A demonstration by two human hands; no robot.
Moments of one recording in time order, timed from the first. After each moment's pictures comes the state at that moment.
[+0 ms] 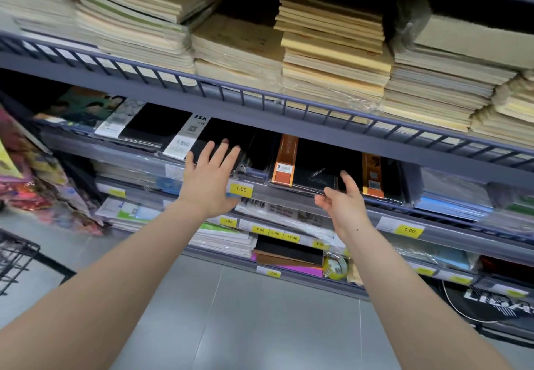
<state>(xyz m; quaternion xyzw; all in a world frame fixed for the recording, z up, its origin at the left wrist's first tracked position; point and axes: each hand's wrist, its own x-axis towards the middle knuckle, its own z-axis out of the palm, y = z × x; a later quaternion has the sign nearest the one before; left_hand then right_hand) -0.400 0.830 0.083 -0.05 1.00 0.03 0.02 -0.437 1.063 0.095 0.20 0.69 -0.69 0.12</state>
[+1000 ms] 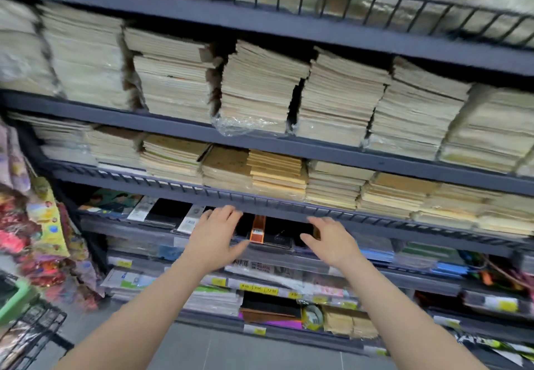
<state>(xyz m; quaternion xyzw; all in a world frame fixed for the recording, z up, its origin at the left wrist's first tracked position) -0.332 0.862 0.242 0.08 0.99 0.10 -0.10 -0.379 1.110 0.274 -0.10 0.98 -0.15 0.10</state>
